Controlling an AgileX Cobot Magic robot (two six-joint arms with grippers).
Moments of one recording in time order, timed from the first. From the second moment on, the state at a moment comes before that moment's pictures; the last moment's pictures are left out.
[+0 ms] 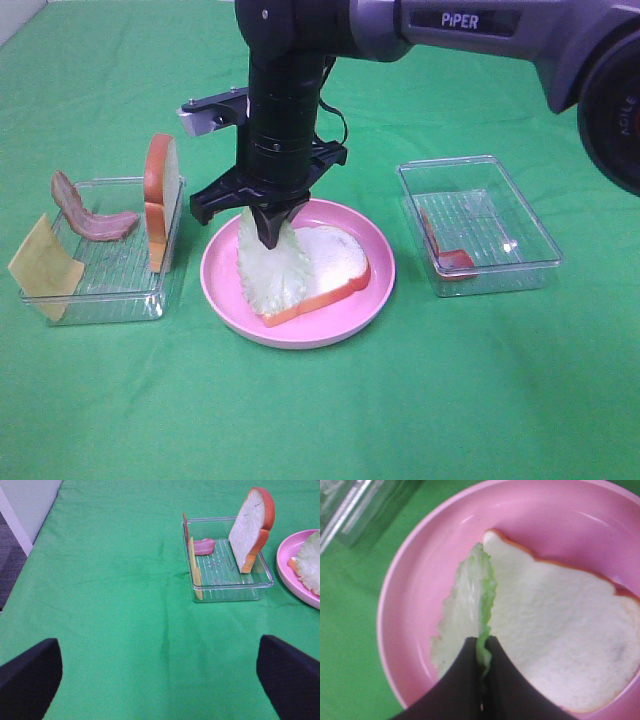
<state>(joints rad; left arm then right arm) 0.04 -0.01 -0.52 0.00 1.08 -0.01 0.71 2.33 -1.99 0.04 1.16 -0.01</state>
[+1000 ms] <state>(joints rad) 0.04 -0.01 -0.52 0.00 1.08 -0.01 0.71 2.35 -1.99 -0.13 1.16 0.01</state>
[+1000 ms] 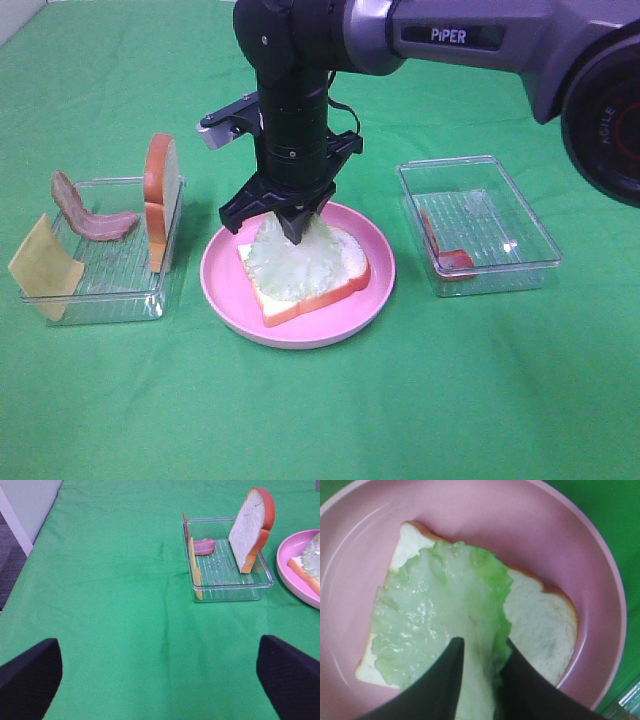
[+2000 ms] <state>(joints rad) 0.04 -0.01 -0.52 0.00 1.08 -0.01 0.71 2.30 -2.03 -0.26 1.21 0.05</state>
